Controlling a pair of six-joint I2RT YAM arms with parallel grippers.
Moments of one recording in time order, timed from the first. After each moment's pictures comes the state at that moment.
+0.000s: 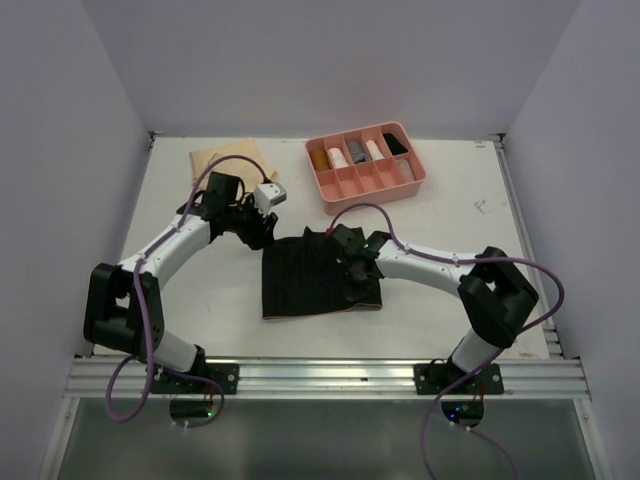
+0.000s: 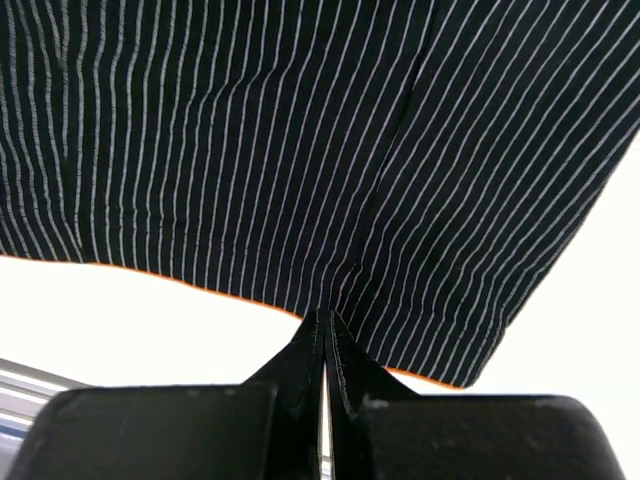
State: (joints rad) left arm -0.26 1.50 1.03 -0.46 0.49 0.46; right arm 0.86 1.67 1.07 -0.71 0.06 0.49
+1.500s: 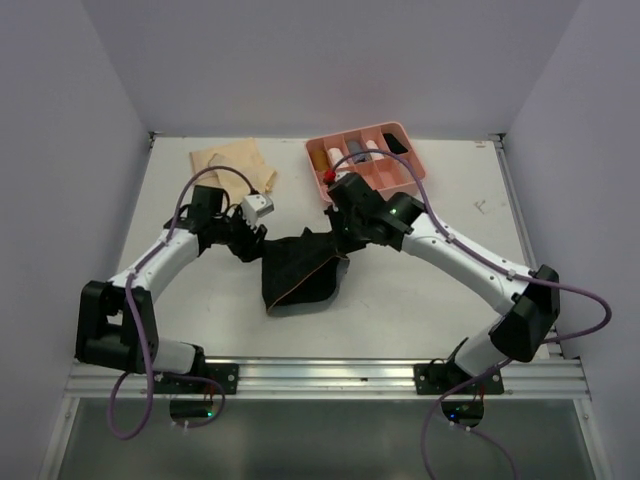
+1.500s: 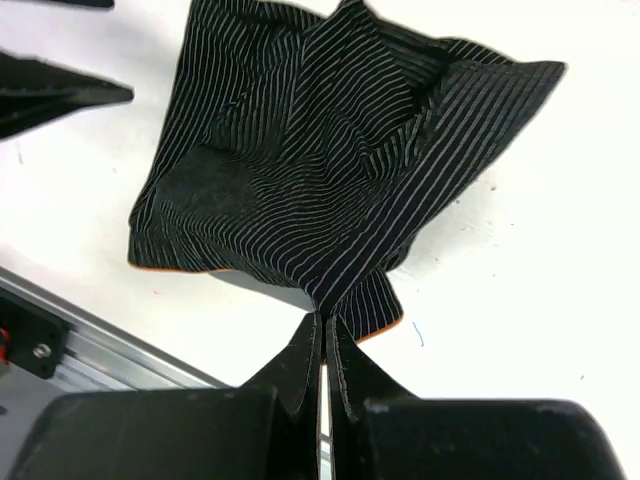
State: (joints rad) left arm -0.19 1.41 0.89 -0.42 0.58 0.51; right arm 0.85 1.57 1.48 -0.89 0.12 0.46
